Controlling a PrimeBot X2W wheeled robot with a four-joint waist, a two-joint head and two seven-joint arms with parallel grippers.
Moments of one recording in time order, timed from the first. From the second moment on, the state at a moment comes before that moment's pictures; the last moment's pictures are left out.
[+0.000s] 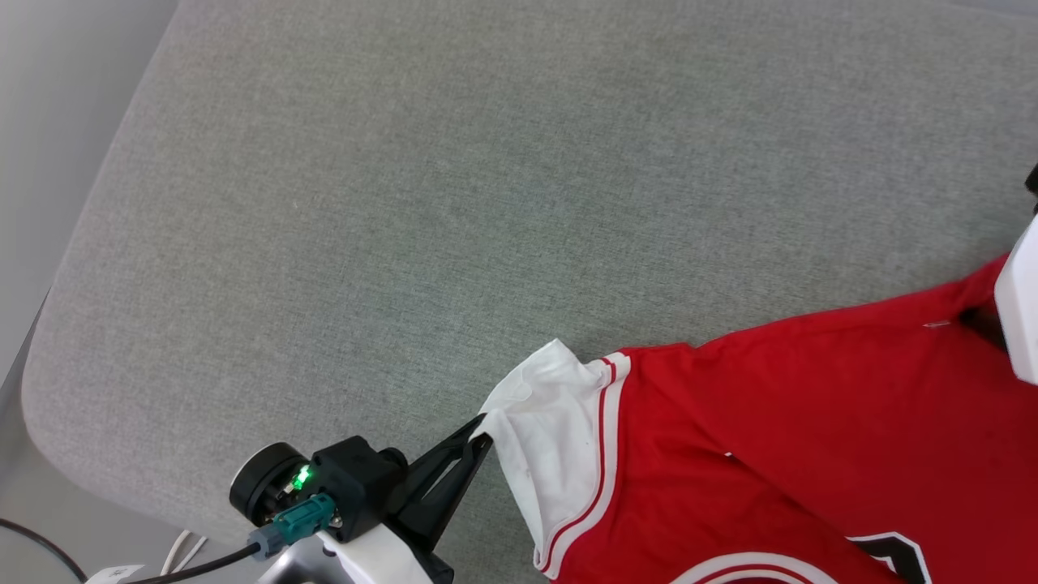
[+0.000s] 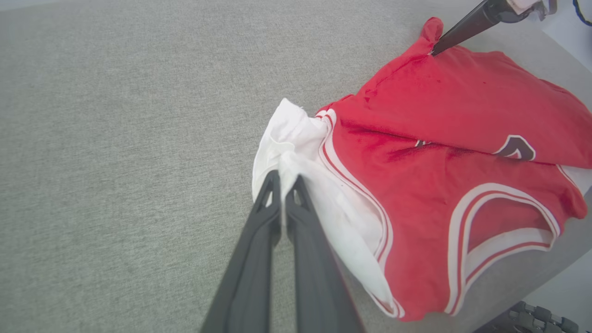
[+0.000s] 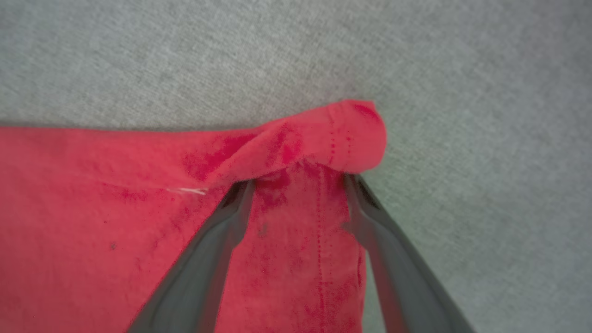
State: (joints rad) left arm -0.24 0.68 -0.81 -0.36 -0.66 0.18 0.05; right arm -0.53 -0.54 0.08 0.07 0.43 0.13 1.25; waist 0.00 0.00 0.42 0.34
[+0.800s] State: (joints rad) left arm -0.27 0.69 -0.79 -0.35 -0.65 0.19 0.04; right arm -0.56 -0.54 0.20 0.24 0.48 0.13 0.98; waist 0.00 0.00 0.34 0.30
